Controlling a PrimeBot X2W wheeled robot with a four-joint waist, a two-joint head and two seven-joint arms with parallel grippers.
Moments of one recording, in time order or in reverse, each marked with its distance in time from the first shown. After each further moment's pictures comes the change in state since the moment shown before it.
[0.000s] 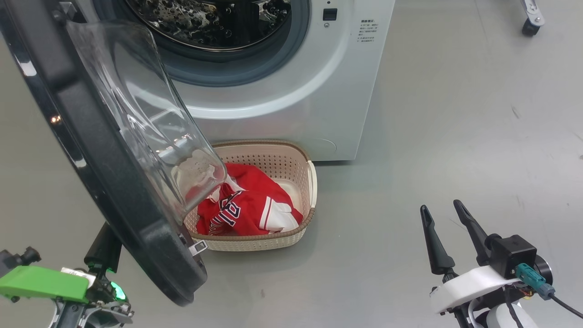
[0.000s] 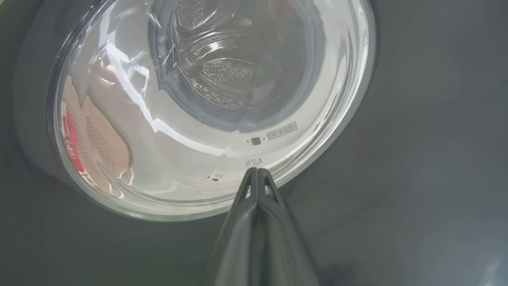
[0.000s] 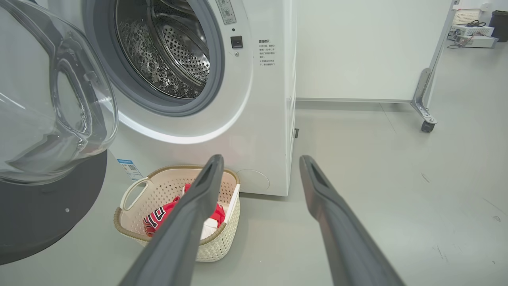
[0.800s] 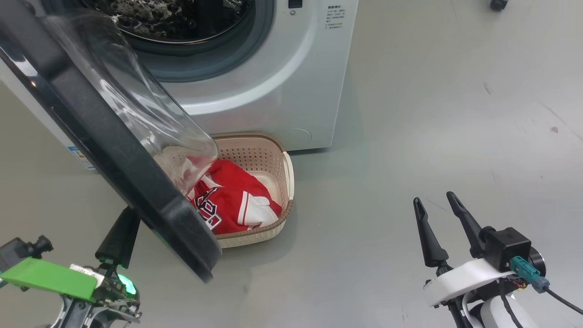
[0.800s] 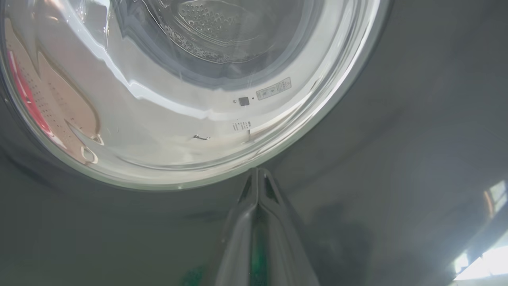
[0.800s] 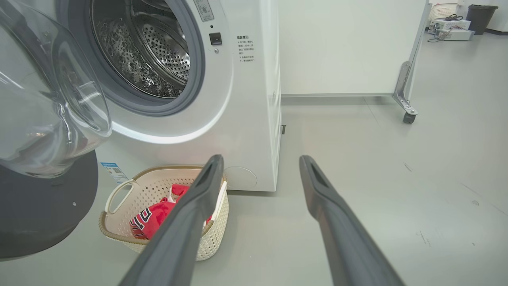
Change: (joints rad) left arm 0.000 0.007 -0.046 -0.060 -0.026 0.000 0.053; right arm -0.030 0.009 0.017 0.004 0.000 0.002 -0.001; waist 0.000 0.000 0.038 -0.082
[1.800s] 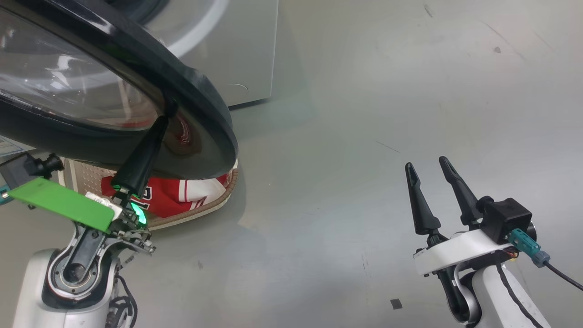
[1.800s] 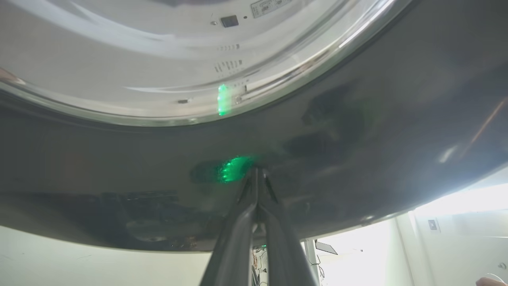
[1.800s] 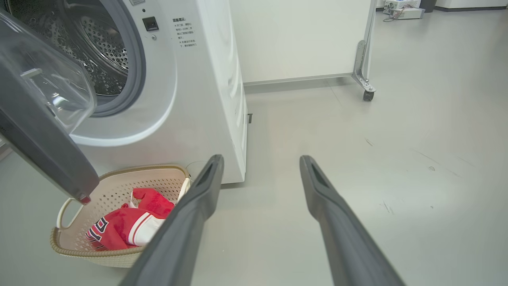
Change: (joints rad) left arm -0.263 0.007 -0.084 0.049 0.066 0.015 0.031; right arm -0.108 0.032 0.004 -0.001 0.022 0.017 -0.015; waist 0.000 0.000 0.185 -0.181
